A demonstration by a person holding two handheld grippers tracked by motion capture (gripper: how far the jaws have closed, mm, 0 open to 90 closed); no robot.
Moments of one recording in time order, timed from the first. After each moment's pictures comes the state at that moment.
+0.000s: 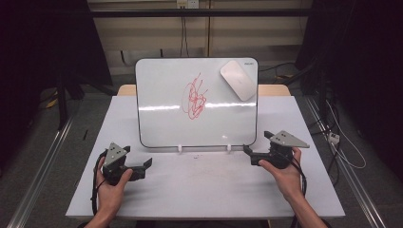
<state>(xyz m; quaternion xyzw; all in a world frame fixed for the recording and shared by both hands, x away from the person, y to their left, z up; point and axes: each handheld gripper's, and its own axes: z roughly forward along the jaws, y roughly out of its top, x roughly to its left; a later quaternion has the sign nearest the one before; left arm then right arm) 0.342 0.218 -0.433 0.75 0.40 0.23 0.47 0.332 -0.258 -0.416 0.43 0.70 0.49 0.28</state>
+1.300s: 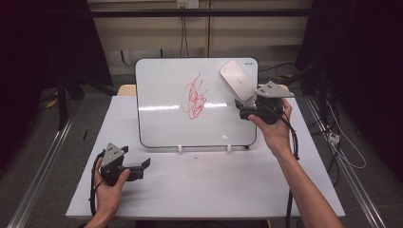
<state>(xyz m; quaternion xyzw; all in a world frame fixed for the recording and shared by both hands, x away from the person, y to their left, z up) 0.340 0.224 -0.432 0.75 0.41 0.23 0.47 0.415 -0.225 -0.317 0.39 0.71 0.44 0.39</state>
